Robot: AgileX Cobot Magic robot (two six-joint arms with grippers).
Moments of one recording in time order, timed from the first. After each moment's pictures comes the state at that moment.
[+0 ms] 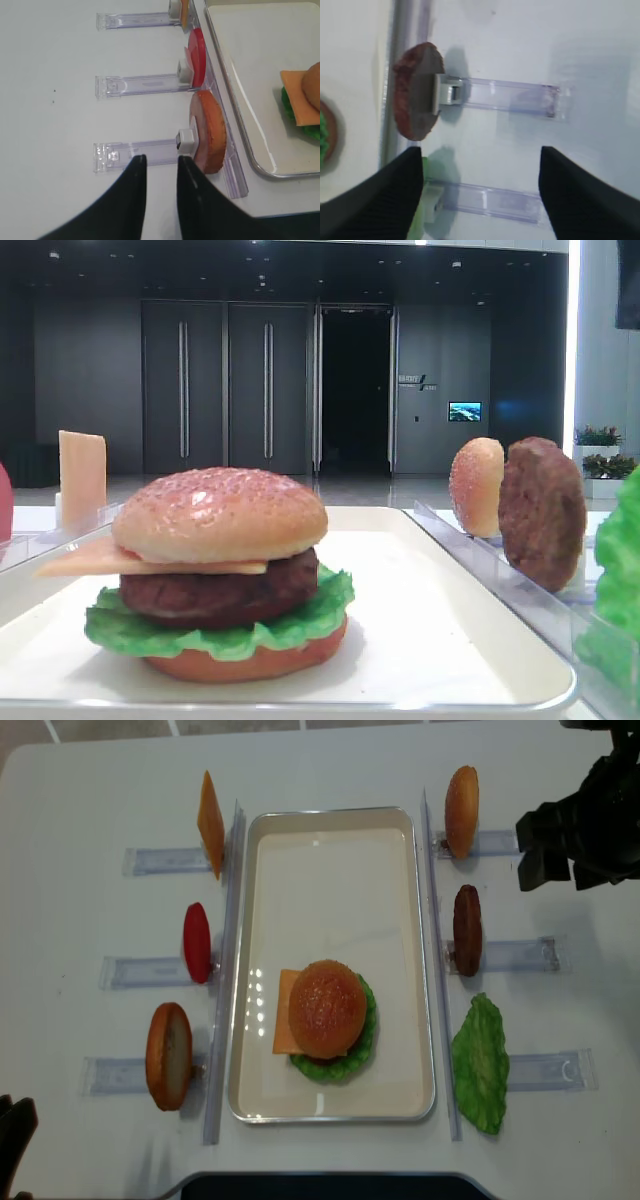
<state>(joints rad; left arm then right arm) 0.00 0.06 -0.47 -0.07 1.11 0.06 0.19 1.42 -1.12 0.23 1.08 -0.03</state>
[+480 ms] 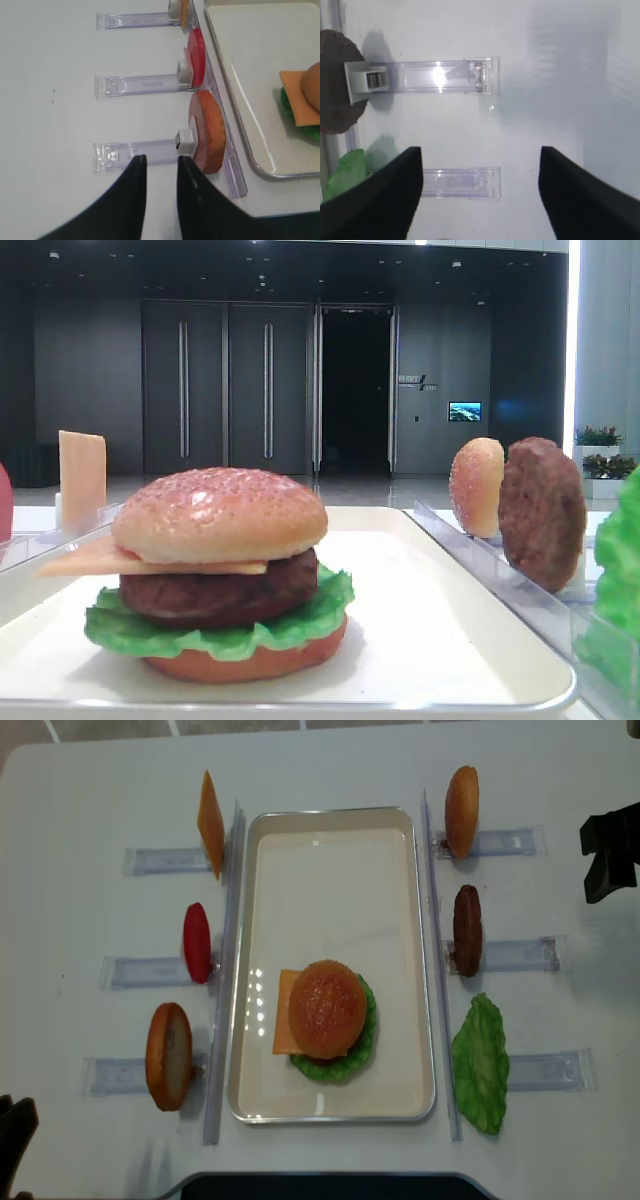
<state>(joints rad) 0.00 0.06 -0.47 -0.07 1.11 0.06 0.02 1.42 -1.12 0.14 1.18 -0.05</state>
